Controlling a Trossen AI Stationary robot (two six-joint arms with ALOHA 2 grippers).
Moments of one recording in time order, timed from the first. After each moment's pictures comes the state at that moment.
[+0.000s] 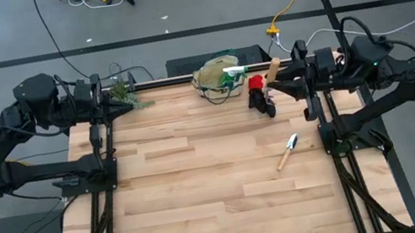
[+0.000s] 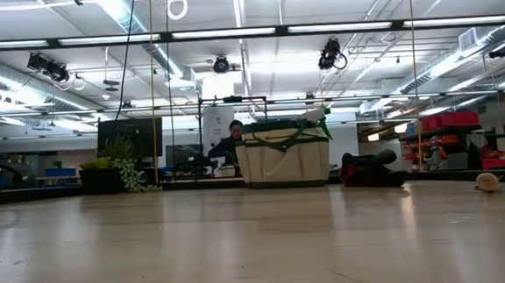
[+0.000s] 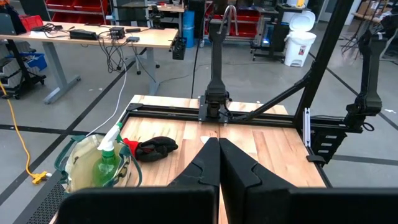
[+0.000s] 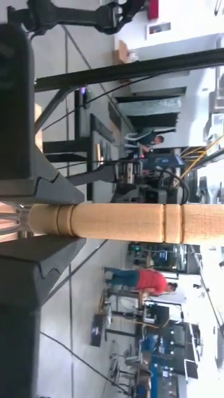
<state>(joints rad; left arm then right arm) 0.33 0.85 1.43 -0.77 0.26 0.01 0.09 0.97 1.35 -0.26 0.13 -0.04</state>
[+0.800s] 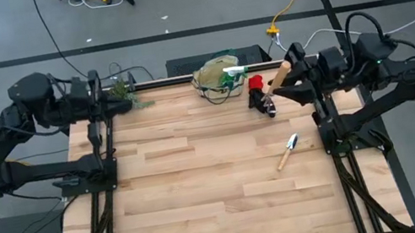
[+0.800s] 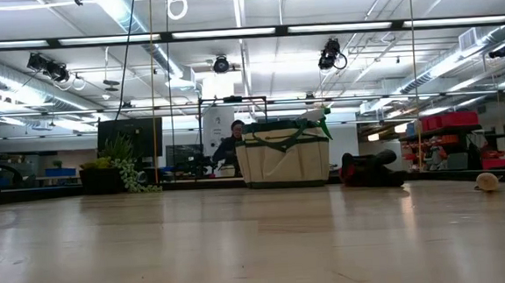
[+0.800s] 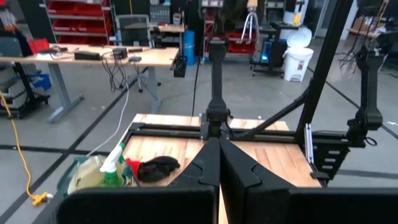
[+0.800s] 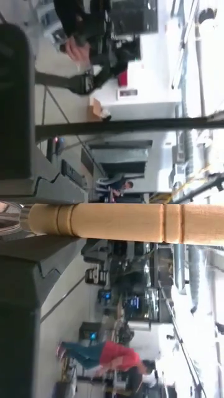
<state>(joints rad) 0.33 0.85 1.43 -0.69 0.26 0.01 0.09 1.00 1.35 -0.09 -0.05 0.01</state>
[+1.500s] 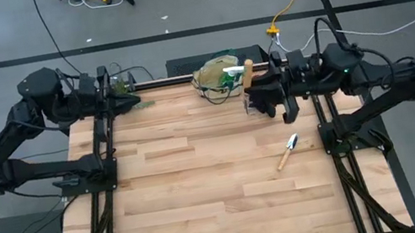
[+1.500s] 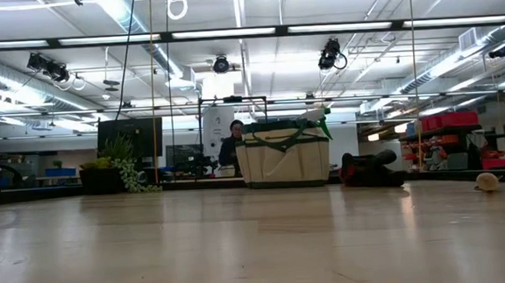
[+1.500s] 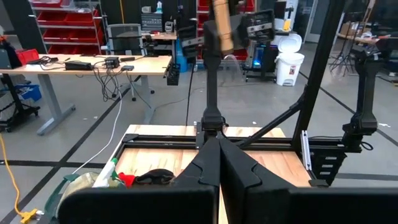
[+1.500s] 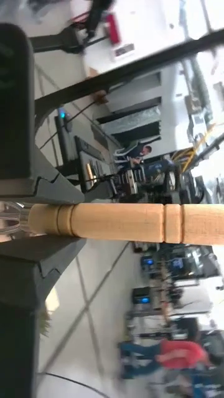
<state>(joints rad) 0.33 0.91 1.43 -0.60 0.30 0.02 0.05 1.11 1.35 -0.12 0.09 0.23</state>
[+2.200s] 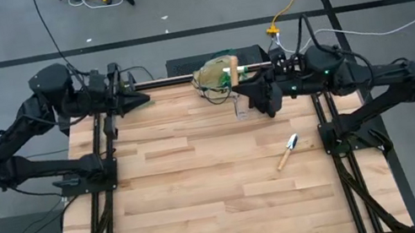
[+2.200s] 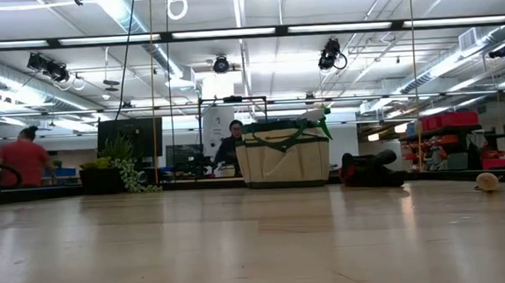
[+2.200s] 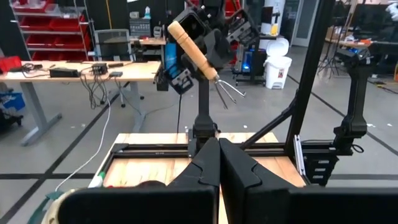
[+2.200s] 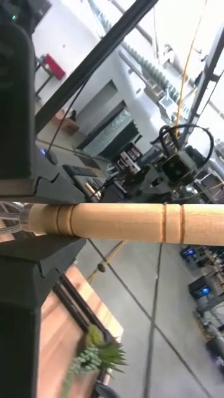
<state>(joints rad) 0.33 0.97 1.43 -0.52 0.35 0.02 0.00 1.18 1.35 -0.13 0.08 0.69</state>
